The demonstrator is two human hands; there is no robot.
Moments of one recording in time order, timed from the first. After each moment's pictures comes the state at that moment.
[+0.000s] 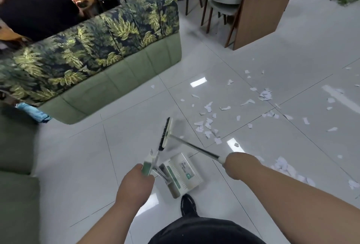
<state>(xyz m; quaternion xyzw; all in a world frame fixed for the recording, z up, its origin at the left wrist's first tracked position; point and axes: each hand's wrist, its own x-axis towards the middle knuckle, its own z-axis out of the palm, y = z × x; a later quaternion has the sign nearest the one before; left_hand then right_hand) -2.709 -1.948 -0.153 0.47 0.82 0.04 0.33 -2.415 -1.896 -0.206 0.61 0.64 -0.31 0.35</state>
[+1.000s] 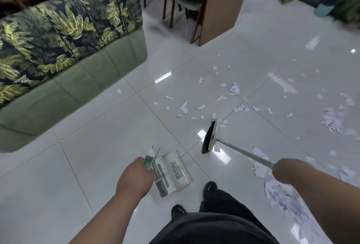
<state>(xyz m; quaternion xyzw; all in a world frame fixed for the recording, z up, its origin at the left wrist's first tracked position) -2.734 -1.789 -0.187 0.58 0.73 -0.04 0.35 -2.333 -1.875 -0.192 0.78 0.37 -0.29 0.41</state>
